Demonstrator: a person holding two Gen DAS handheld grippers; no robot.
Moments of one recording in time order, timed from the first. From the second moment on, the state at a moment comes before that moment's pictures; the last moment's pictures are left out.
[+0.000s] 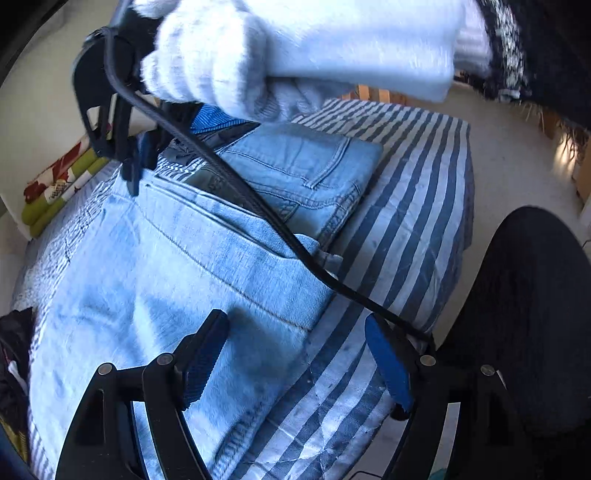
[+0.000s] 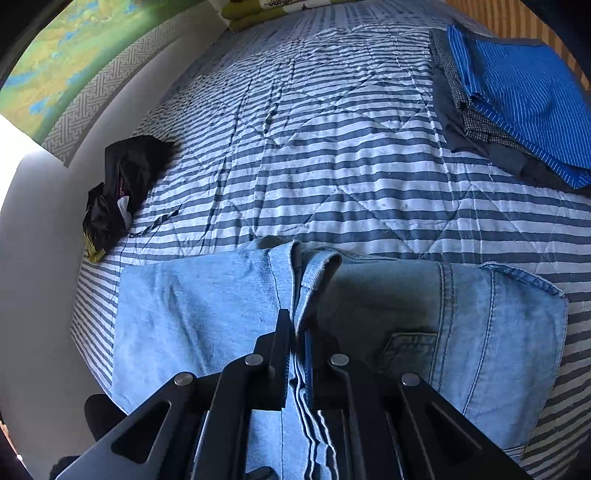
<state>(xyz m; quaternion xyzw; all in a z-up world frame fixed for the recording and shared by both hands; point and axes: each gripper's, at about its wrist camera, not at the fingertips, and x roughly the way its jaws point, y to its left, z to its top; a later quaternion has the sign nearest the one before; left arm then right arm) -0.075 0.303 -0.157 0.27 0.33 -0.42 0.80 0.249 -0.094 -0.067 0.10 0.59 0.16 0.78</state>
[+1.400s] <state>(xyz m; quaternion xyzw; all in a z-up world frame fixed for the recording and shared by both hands) -0.048 0.579 -0.138 0.13 0.43 -0.14 0.88 0.127 -0.111 -0.061 0.04 0.59 0.06 0.80</state>
